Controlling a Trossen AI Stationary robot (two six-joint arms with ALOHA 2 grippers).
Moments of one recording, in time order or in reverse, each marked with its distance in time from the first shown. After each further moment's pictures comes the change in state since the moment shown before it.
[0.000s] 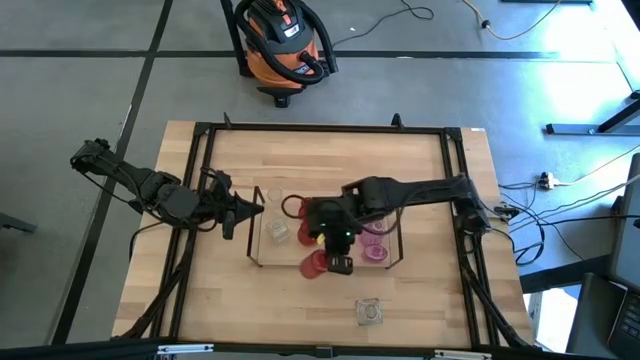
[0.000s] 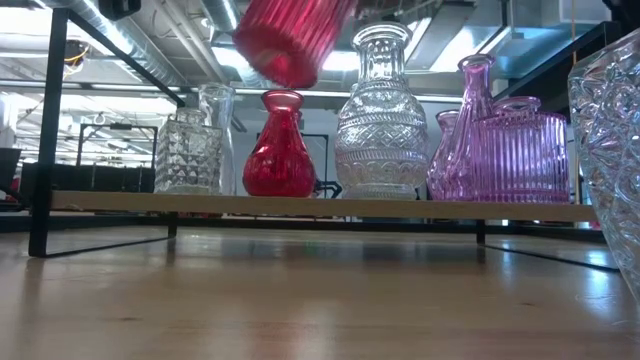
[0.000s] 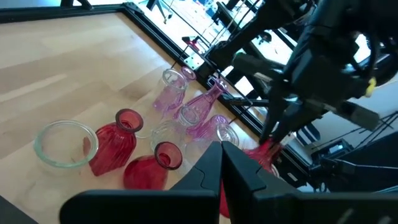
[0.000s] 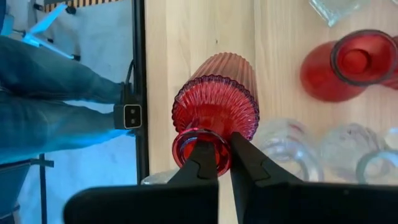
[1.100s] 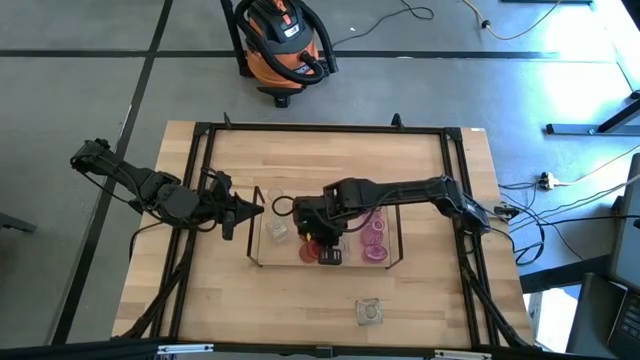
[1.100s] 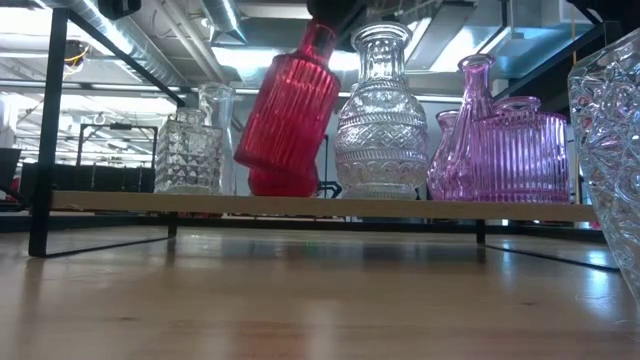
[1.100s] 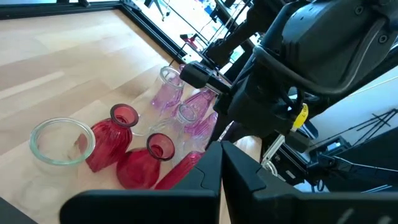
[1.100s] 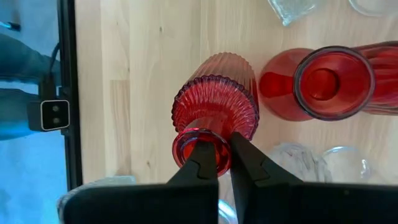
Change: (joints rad) left arm 0.000 0.000 0.000 0.000 0.012 -0.001; right arm -0.068 0.121 0.000 -0.012 0.091 -0.174
